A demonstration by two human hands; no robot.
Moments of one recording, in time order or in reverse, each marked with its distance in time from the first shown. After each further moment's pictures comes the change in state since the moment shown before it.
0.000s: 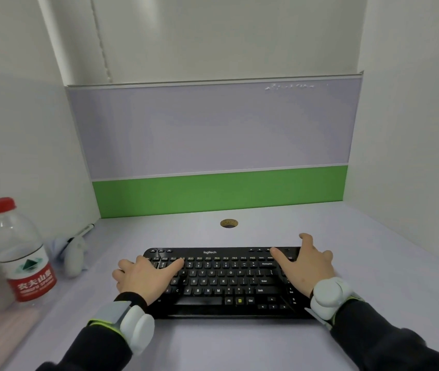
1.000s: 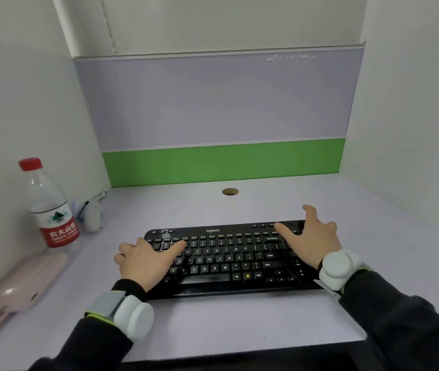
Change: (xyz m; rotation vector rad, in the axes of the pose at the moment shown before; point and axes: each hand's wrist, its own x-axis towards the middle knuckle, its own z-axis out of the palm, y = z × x) left_hand -0.078 -0.032 -0.021 -0.073 -0.021 0.022; right_hand -0.045 0.023 -0.019 -0.017 0.011 -0.077
